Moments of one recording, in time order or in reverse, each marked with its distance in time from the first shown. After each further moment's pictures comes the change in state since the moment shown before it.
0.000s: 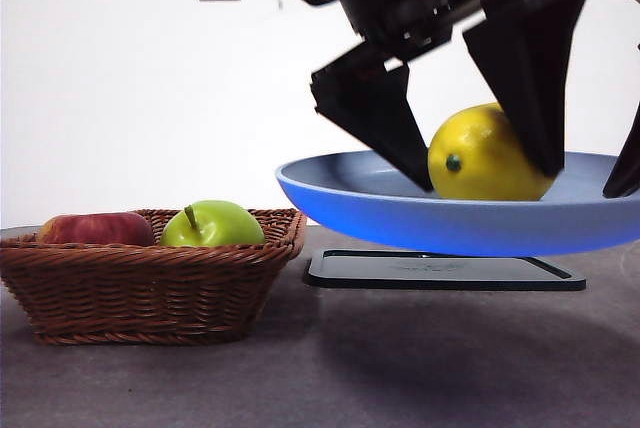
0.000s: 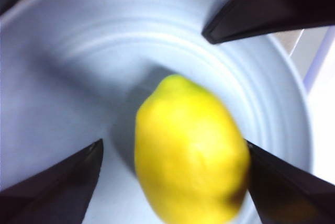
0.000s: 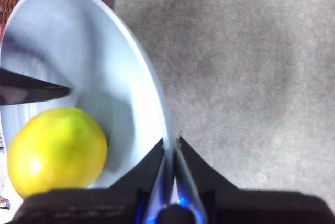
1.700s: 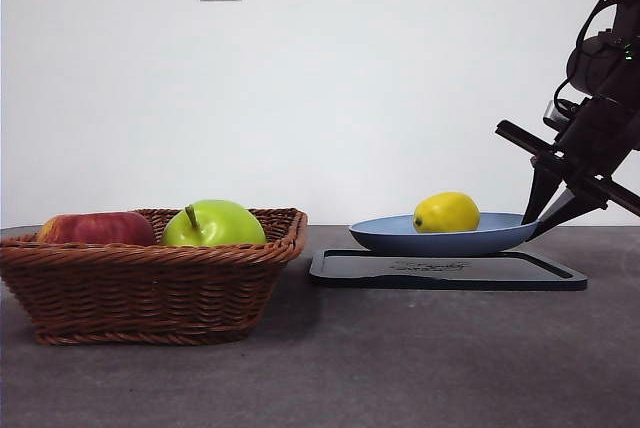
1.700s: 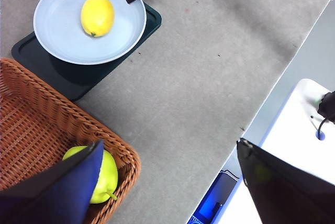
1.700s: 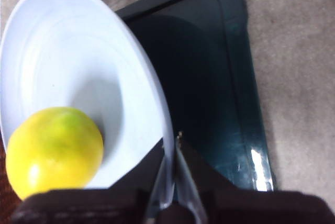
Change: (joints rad) left arm 0.154 -0.539 0.000 -0.255 -0.001 0.004; right arm -0.203 0.984 0.749 0.129 0.034 0.056
